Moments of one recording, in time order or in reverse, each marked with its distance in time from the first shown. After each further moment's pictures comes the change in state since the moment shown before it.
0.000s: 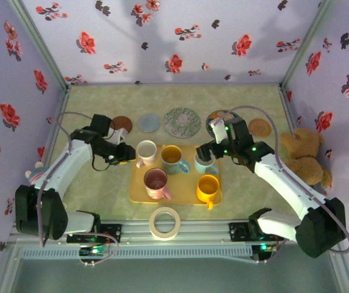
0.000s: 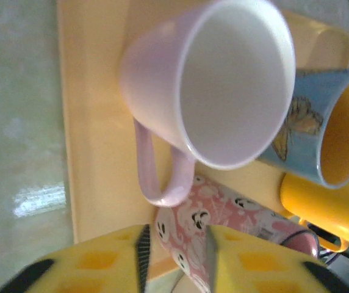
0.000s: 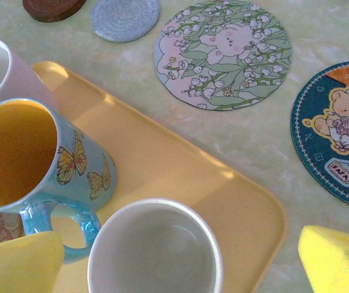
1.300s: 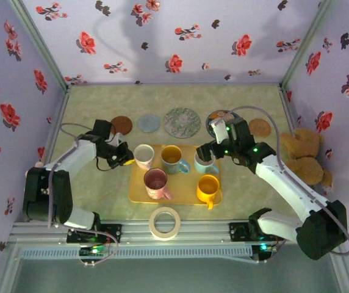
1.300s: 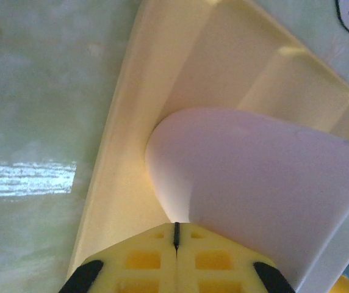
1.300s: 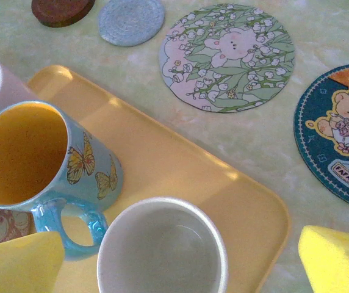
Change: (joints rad) left arm 0.076 0.151 -0.111 0.259 0.036 -0.241; right arm 0.000 -0.022 0.000 -0.007 -0.010 0.008
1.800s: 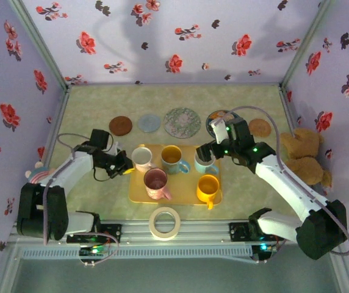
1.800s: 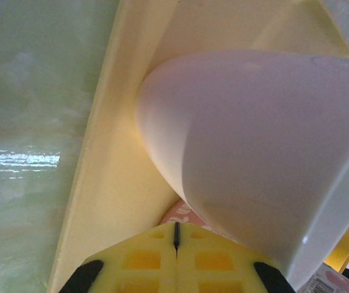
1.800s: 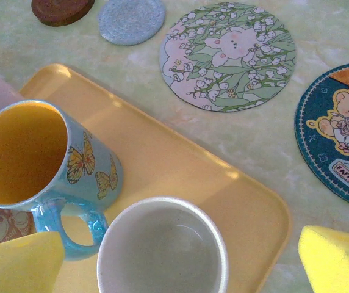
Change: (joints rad) left arm -0.002 -0.140 -0.145 0.004 0.059 -0.035; right arm 0.000 0.005 0.000 0.000 -0.005 0.000
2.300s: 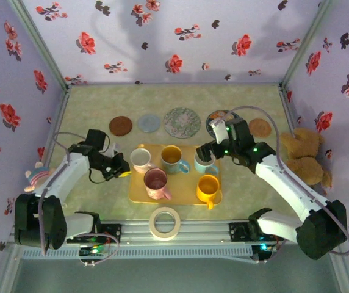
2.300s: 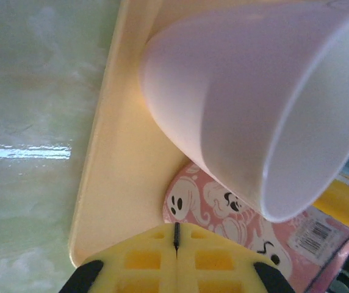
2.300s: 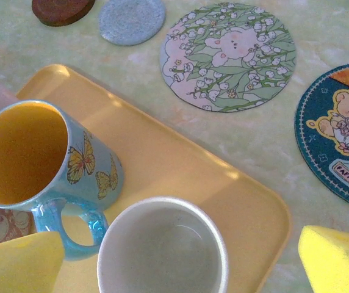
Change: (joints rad) left arm 0.014 -0.085 0.019 -0.157 -0.010 0.059; right arm 0.000 0.000 0.000 -0.001 -0.001 0.000
